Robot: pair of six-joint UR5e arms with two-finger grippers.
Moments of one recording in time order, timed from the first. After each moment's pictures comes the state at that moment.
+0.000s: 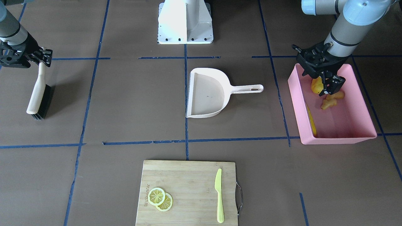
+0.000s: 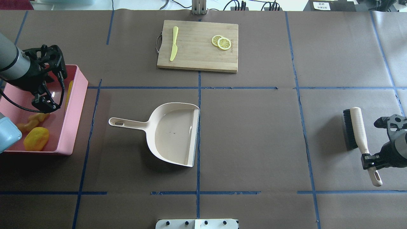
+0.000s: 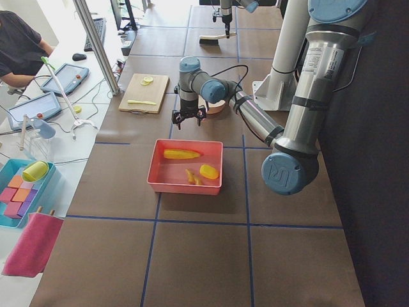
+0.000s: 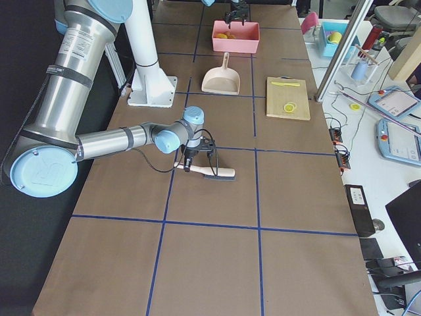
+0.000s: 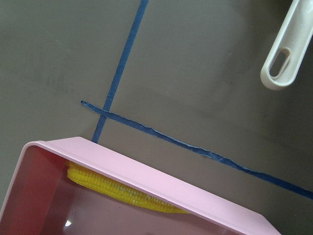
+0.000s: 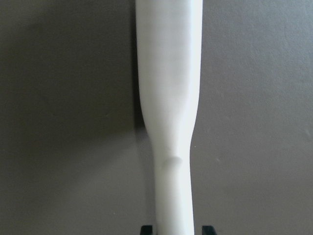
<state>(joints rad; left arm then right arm) -0.93 -1.79 -2.03 -1.43 -2.07 0.39 0.71 -1.94 2.05 -1.22 2.09 0.99</state>
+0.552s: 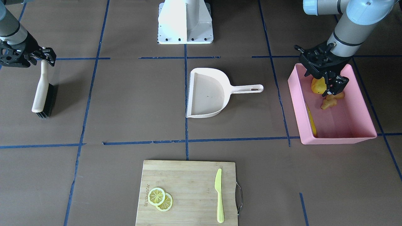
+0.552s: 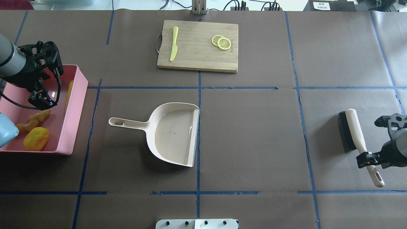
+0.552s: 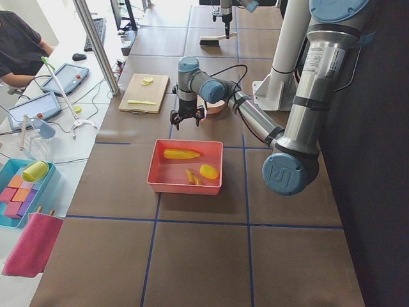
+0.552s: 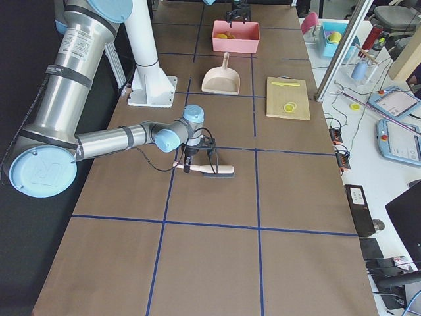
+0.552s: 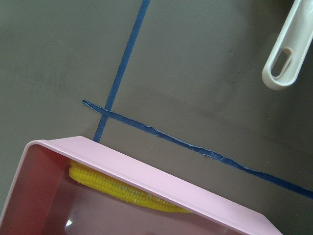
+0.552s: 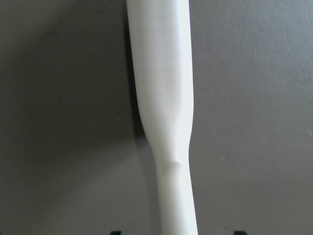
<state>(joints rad) -0.97 -1.79 -2.02 -1.41 -2.06 0.39 0.74 -1.94 2.08 -1.22 2.11 0.99</state>
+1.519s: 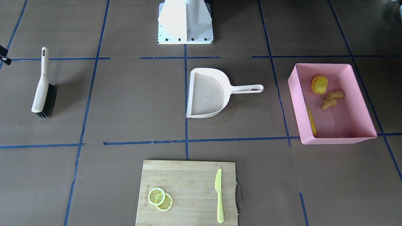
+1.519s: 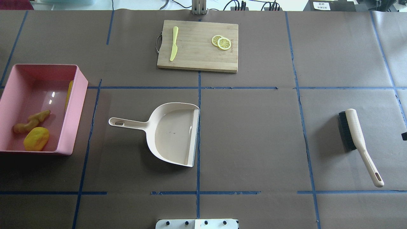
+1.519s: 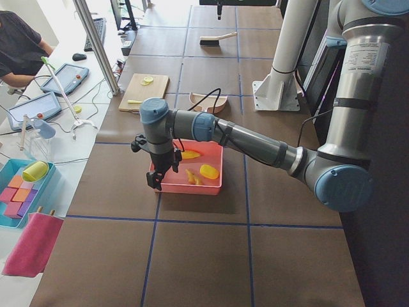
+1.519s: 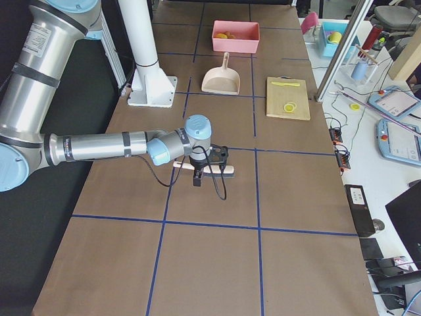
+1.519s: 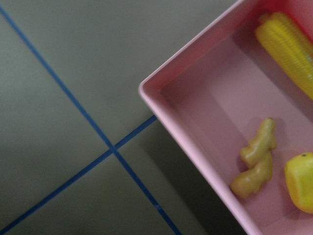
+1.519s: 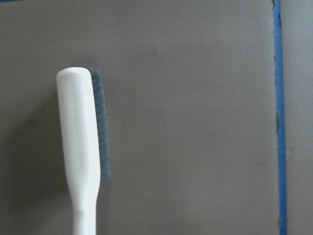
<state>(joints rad) -1.54 -1.68 -1.73 -1.33 -2.24 0.38 1.22 -1.96 2.01 -1.26 2.32 0.54</state>
